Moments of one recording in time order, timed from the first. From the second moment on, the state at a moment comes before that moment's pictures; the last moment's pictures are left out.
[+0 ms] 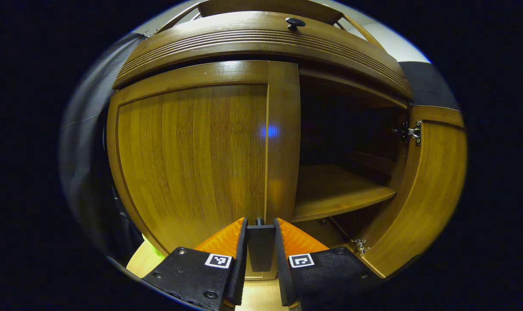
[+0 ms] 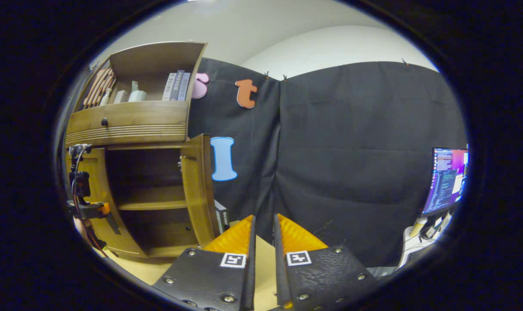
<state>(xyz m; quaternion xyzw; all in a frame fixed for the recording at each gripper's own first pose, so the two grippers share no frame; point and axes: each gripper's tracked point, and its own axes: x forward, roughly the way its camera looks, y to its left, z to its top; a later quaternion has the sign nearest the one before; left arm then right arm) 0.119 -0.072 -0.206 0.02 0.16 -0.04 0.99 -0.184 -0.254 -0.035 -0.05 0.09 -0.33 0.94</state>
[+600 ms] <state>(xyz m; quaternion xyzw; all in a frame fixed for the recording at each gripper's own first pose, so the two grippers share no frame) 0.118 -0.073 -0.197 0.00 0.17 -0.05 0.98 -0.164 -0.217 -0.039 -0.04 0.09 -0.28 0.96</state>
